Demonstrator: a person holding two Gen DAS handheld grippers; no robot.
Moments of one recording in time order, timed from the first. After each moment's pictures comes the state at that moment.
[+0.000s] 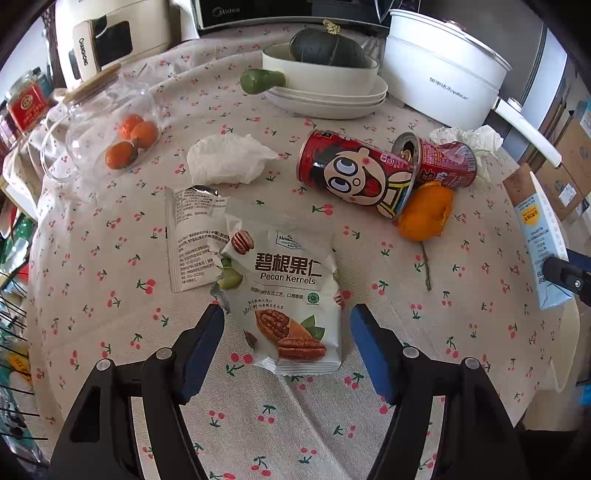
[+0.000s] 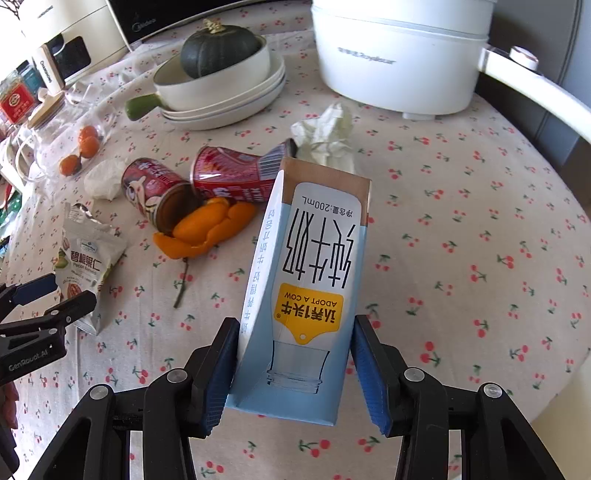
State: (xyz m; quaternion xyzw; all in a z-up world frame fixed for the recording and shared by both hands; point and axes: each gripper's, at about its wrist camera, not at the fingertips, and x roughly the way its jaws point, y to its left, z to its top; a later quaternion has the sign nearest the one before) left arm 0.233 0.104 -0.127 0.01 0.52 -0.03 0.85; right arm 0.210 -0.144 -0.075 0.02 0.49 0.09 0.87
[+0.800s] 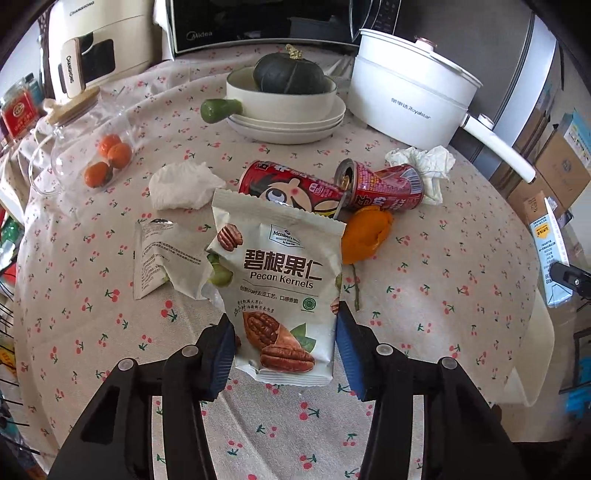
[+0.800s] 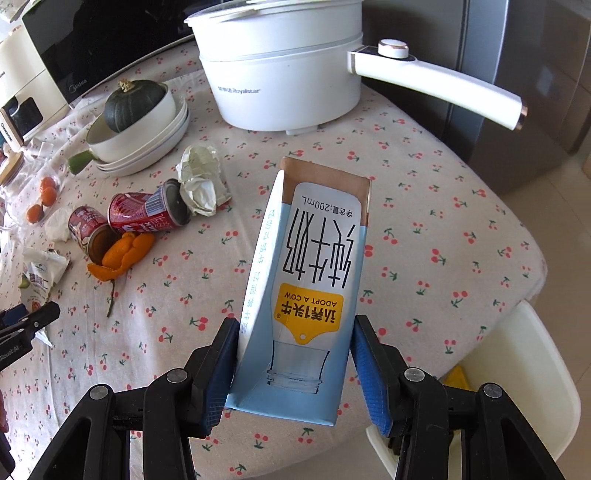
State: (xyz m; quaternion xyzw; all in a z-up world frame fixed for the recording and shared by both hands) left arm 0.222 0.064 -0.095 -0.01 0.50 -0.07 0.87; right arm 0.182 -0.242 -0.043 0.06 0.48 0.03 0.88
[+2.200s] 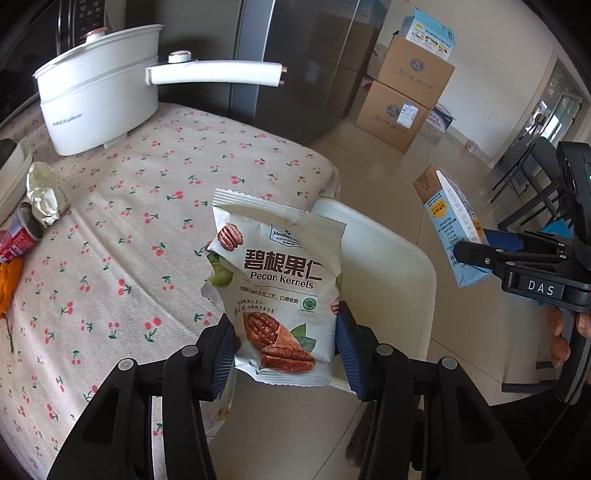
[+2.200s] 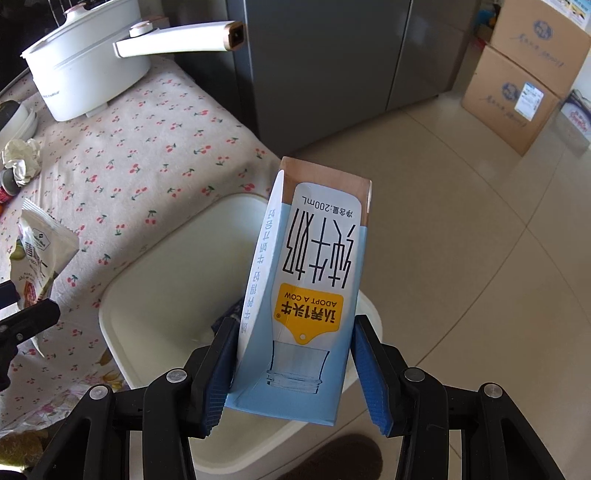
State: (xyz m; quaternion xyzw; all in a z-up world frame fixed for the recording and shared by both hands) left arm 0.137 -0.249 -0.098 0.08 0.48 -0.33 0.81; right arm 0.062 -0.447 -0.066 0.06 0.50 -0.12 0.85
